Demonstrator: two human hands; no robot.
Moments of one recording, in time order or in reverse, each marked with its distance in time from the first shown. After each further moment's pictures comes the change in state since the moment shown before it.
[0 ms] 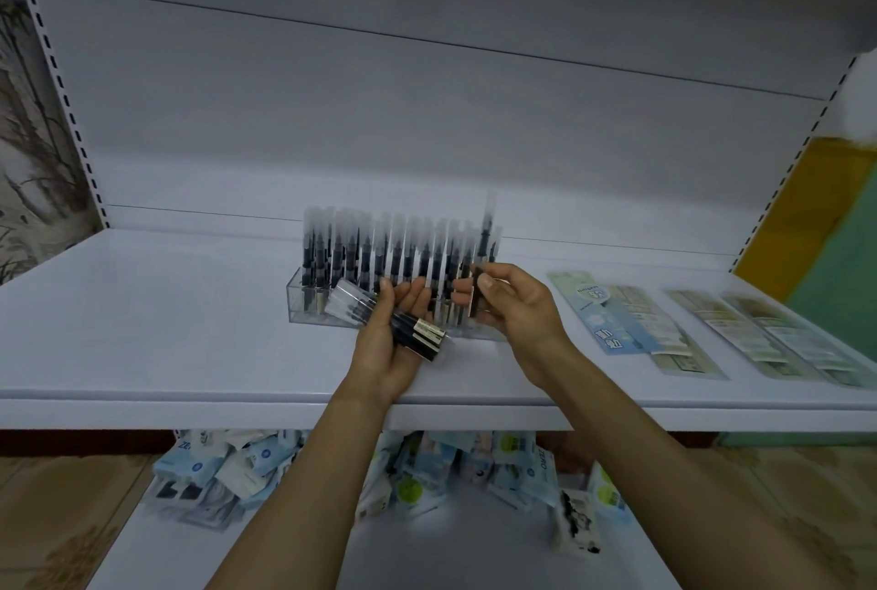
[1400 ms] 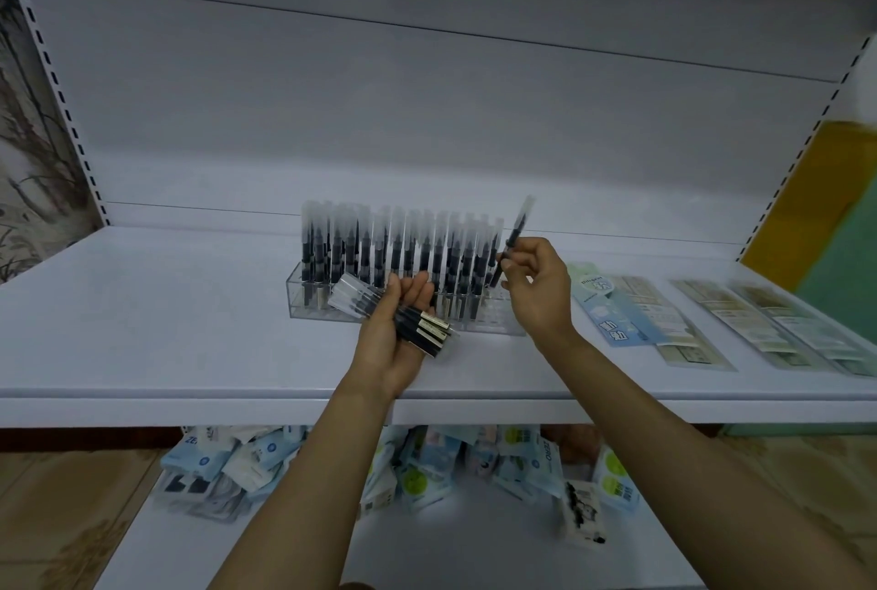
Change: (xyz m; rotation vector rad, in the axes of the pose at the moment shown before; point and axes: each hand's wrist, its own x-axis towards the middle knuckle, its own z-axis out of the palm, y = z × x) left_hand -0.002 -0.001 0.003 0.012 0.017 -0.018; right_hand 0.043 0.028 -0.025 -0.390 0.287 -0.313
